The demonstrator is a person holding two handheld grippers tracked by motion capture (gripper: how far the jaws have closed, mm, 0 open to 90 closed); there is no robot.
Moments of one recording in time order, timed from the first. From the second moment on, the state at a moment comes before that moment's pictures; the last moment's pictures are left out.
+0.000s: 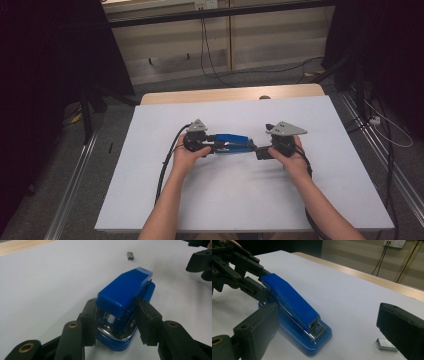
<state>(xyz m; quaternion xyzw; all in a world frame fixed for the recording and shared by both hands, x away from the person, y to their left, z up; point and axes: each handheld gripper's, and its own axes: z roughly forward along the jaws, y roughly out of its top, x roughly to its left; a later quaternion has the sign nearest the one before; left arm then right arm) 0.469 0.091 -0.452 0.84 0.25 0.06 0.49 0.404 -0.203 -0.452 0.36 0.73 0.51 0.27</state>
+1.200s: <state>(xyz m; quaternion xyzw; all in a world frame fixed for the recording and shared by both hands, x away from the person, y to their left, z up) 0.474 0.100 -0.455 0.83 0.25 0.06 0.49 0.407 -0.186 -0.458 0.35 0.76 0.49 0.24</state>
